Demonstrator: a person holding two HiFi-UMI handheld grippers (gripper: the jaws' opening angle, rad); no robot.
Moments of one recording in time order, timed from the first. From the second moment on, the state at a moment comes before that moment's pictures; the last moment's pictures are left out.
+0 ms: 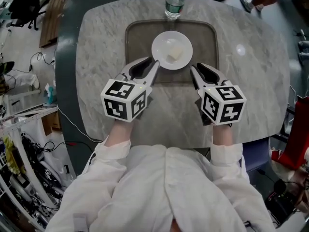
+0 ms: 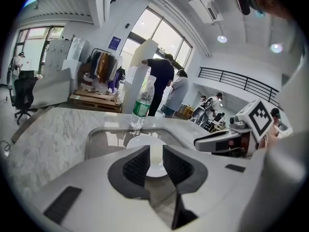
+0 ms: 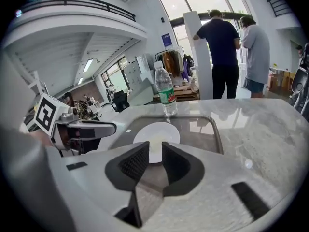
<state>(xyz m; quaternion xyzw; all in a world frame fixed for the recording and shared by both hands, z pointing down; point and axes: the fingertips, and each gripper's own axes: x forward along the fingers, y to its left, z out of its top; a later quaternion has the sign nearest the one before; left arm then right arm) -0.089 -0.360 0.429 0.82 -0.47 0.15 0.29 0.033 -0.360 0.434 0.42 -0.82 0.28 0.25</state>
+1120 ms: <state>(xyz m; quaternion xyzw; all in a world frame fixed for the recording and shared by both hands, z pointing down) -0.005 -0.151 0.295 0.89 -0.41 0.03 0.19 0.043 -0.152 0.295 0.33 -0.92 0.19 0.11</state>
